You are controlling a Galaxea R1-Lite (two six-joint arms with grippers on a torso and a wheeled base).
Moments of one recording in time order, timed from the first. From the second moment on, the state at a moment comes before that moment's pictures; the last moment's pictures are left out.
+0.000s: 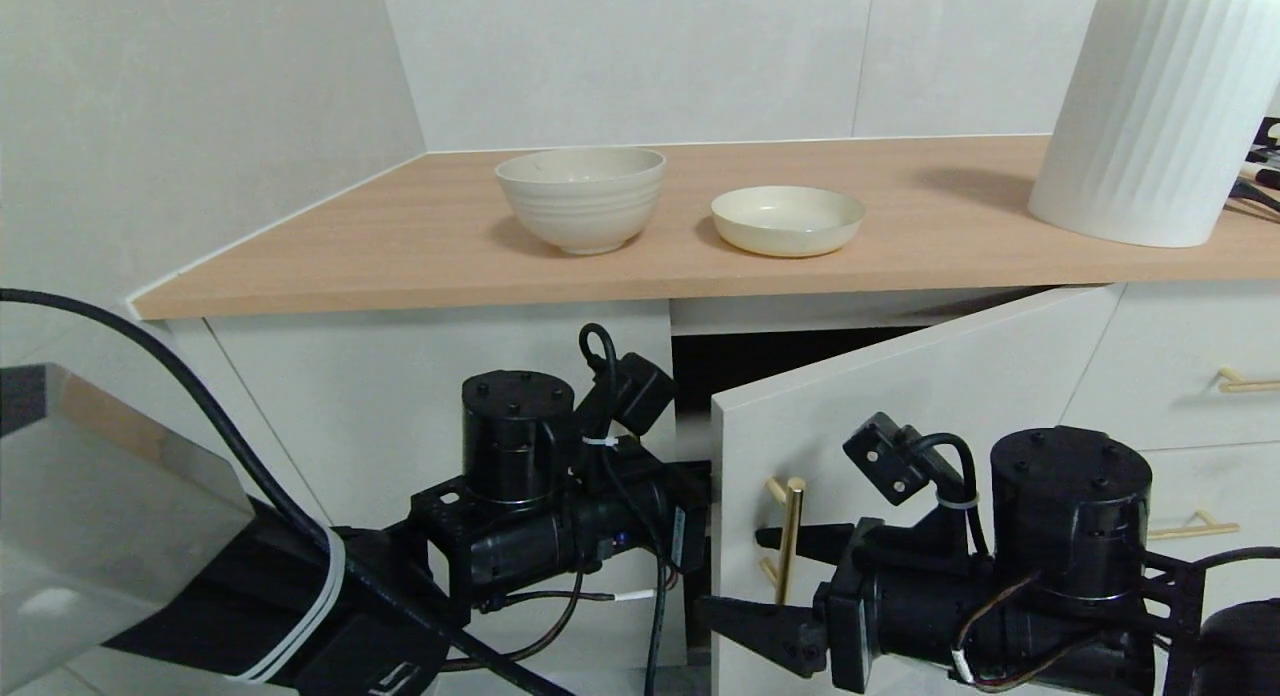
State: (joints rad) left arm -0.72 1.94 -0.73 -0.97 -0.34 -0.13; right arm 0.78 1.77 -0.51 -1.01 0.33 0.31
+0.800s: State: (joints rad) left arm -0.74 1.94 -0.74 -0.95 -0.38 -0.15; right arm 0.59 1.65 -0.35 -1.03 0.30 0.25
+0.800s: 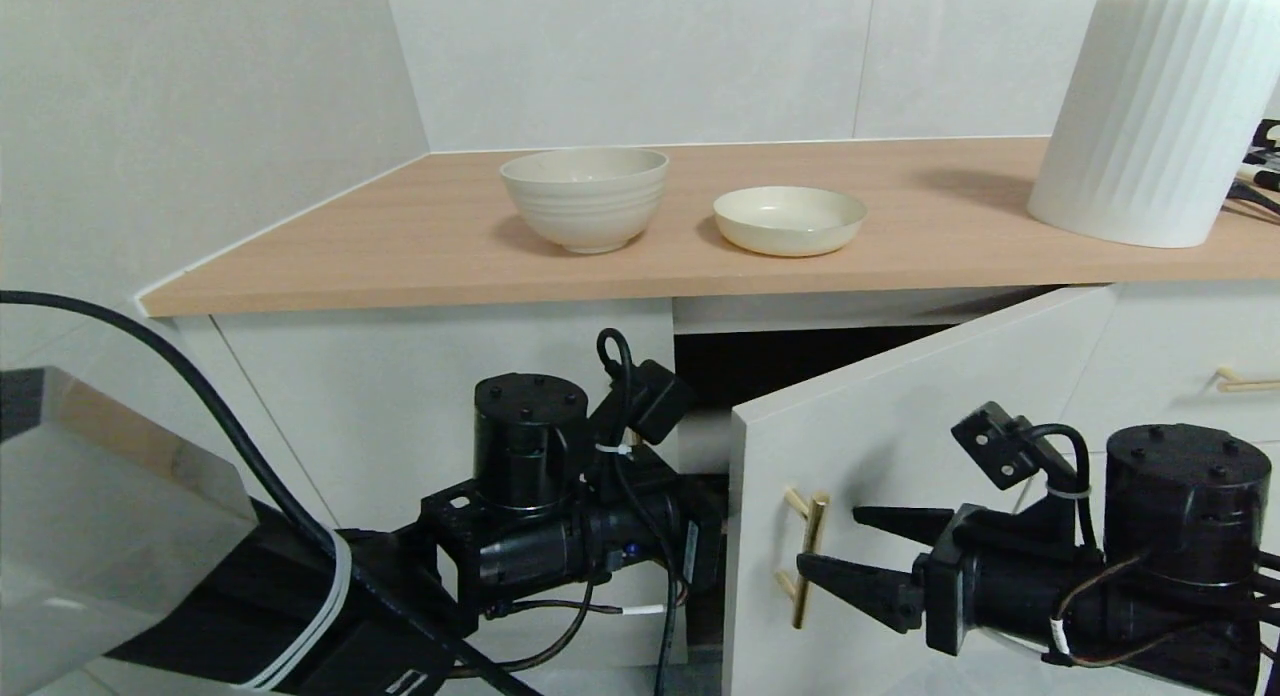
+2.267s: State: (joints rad) left arm -0.76 1.97 -0.85 -0.88 -0.35 -0.23; right arm 0.61 1.32 -0.07 -1.01 0.31 0.26
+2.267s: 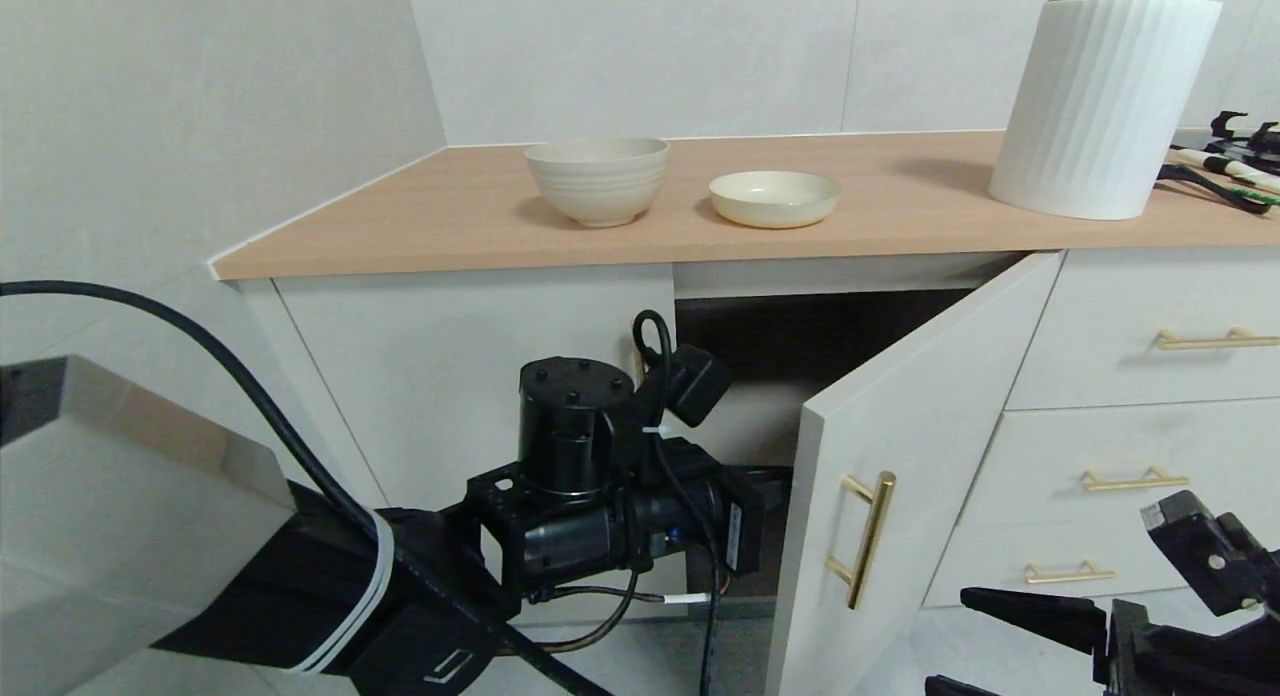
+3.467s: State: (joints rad) left arm -1.07 2.03 -1.00 -0.86 -0.27 -0.32; right arm 0.83 1.00 -0.10 -0.91 0.65 0.27
